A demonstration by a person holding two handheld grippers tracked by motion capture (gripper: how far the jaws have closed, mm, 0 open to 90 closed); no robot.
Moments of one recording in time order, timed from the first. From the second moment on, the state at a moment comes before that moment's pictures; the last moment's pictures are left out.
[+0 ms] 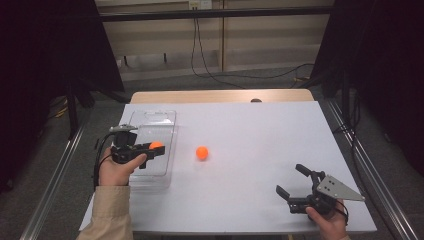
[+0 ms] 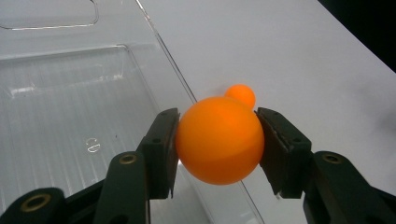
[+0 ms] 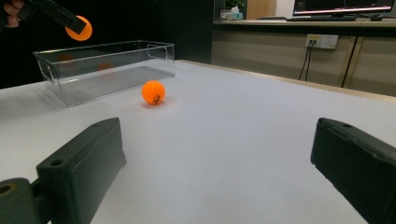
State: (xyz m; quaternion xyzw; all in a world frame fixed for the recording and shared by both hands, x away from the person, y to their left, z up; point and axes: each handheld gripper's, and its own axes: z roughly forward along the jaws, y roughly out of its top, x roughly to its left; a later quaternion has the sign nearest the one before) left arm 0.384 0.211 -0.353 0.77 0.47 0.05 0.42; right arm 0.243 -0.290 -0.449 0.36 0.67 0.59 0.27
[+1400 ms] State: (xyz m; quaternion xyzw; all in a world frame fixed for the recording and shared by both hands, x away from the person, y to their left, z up) left arm 0.391 0.220 -0.366 0.77 0.49 0.07 0.41; right arm 0.243 -0.291 -0.449 0.36 0.67 0.59 0.27
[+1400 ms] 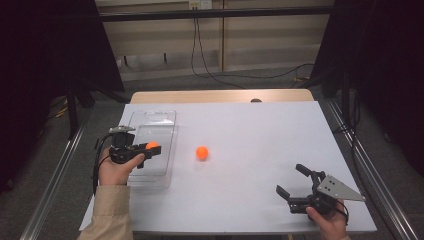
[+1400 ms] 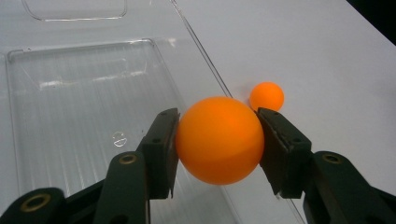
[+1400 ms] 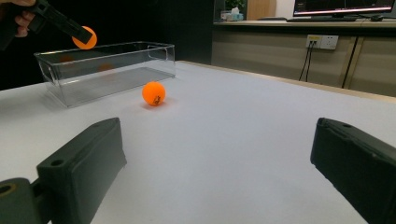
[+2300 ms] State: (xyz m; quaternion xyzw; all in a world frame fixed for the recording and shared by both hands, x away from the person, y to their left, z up) left arm 0.395 0.225 -0.374 0.76 0.51 0.09 0.40; right arm 0.243 -0.291 -0.449 0.36 0.67 0.59 0.27
